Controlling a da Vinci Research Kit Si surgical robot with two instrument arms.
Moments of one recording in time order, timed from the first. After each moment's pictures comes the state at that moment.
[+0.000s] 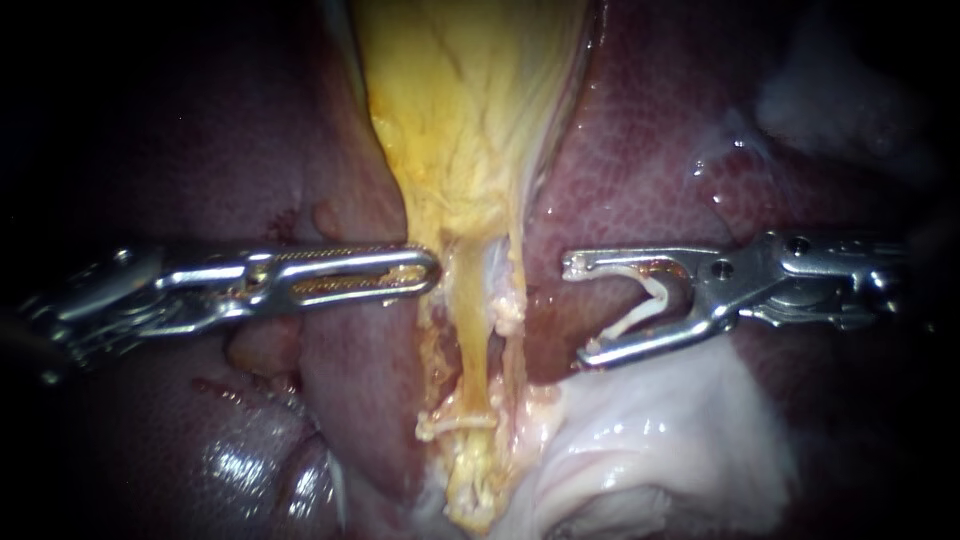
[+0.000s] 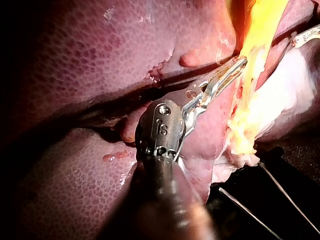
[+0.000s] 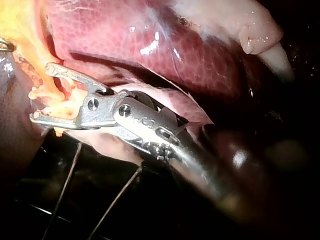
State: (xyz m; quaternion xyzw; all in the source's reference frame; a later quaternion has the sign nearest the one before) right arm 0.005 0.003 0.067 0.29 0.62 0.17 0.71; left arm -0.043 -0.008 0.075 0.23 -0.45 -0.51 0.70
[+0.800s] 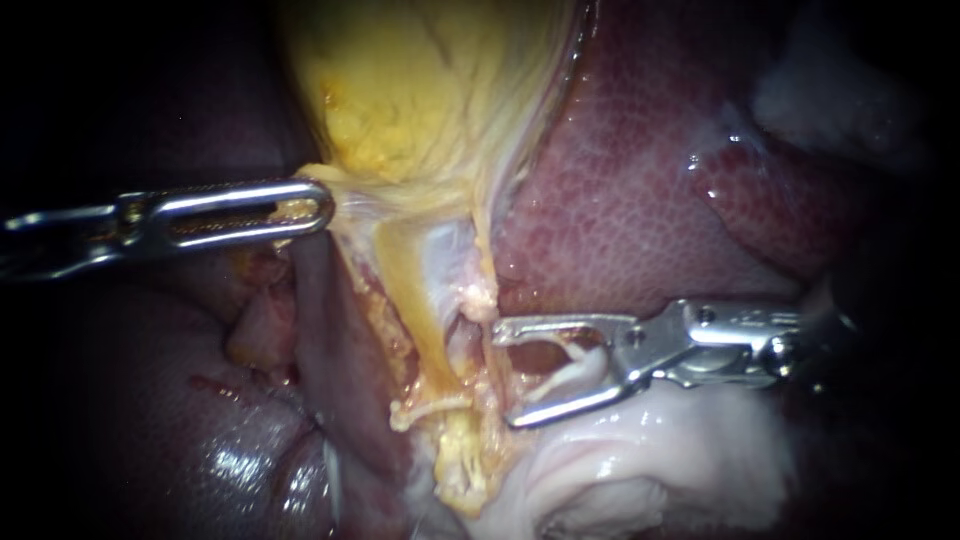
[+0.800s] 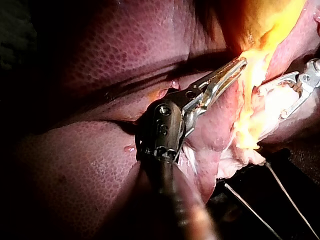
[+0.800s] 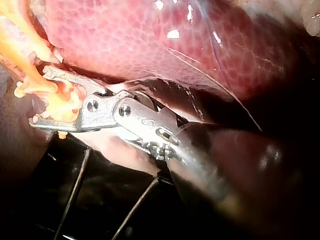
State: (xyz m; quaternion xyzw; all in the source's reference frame) right arm 0.013 -0.006 0.078 0.33 0.62 0.16 0.69; left arm -0.035 -0.002 0.066 0.21 -0.47 -0.53 0.68
